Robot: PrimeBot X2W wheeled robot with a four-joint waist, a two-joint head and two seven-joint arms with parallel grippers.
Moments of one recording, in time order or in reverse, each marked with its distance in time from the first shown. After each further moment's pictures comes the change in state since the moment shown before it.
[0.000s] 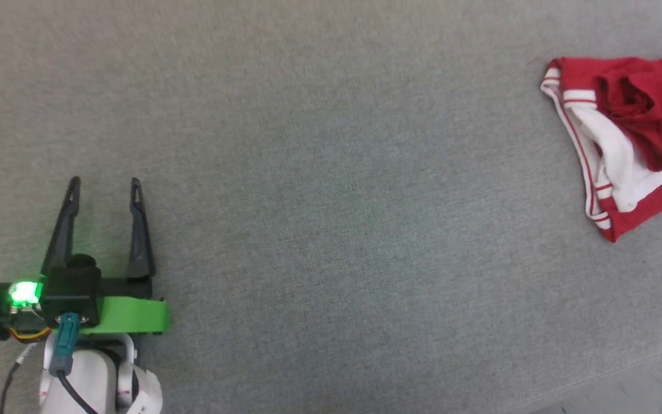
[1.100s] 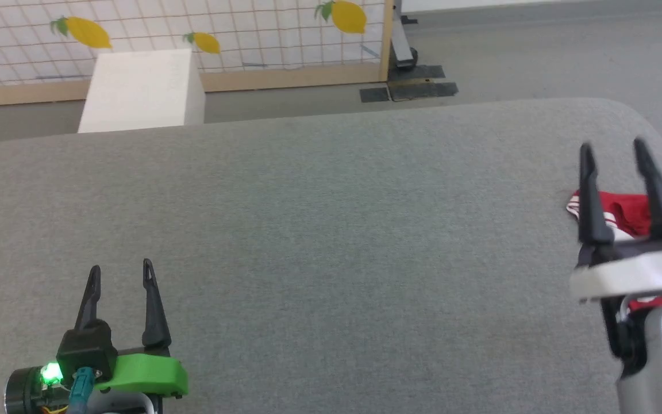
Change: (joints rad) left arm 0.162 -0.119 0.048 0.076 -0.066 0.021 0.000; right arm 0.733 0.498 -0.383 -0.964 -0.140 0.000 -0.226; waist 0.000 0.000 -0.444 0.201
